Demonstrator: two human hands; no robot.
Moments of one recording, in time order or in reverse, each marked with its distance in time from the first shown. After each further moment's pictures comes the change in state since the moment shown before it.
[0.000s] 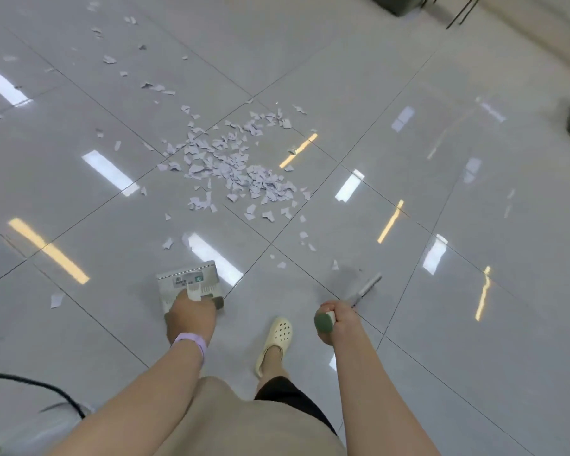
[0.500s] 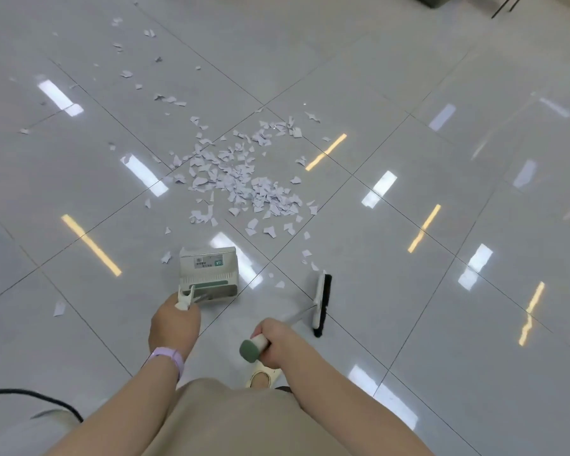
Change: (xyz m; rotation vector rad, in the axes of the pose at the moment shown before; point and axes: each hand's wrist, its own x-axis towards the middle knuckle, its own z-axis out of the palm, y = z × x) left_hand 0.006 0.107 0.087 0.074 0.059 0.040; right_hand 0.038 -0.073 0.068 -0.596 -0.222 0.231
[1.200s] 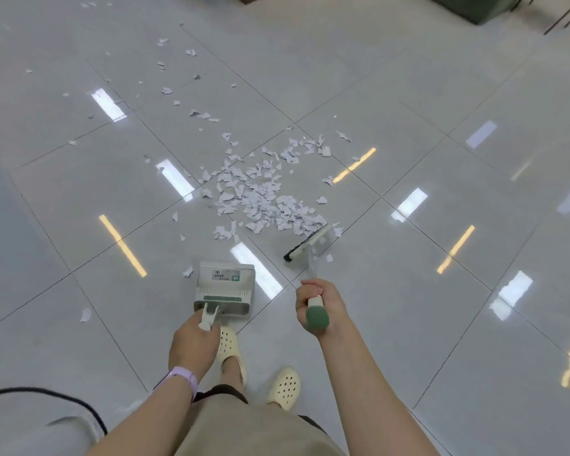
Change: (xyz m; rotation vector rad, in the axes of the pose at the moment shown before) left_hand 0.023 0.039 -0.001 0.000 -0.055 0.009; right_hand -0.043 -0.144 0.007 0.687 -0.520 -0.106
